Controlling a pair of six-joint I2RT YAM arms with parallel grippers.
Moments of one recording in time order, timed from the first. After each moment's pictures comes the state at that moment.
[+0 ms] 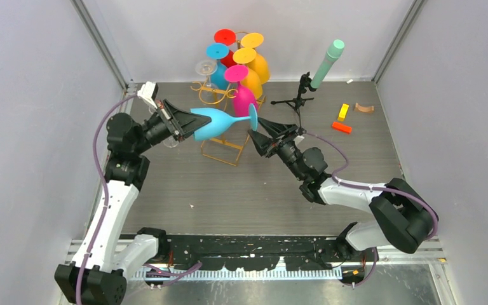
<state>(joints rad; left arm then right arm) -0.14 0.93 0.91 0.24 0.83 -1.34 0.72 1.38 0.53 1.17 0.06 2.03</state>
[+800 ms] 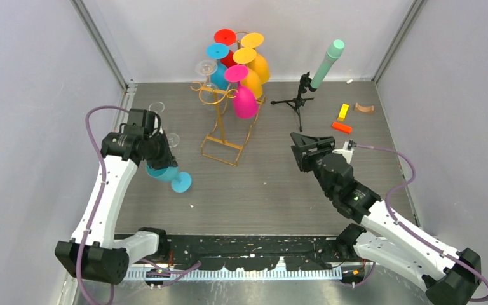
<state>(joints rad) -0.14 1.11 1.25 -1.15 0.14 -0.47 0.72 0.77 0.57 0.00 0.47 1.59</state>
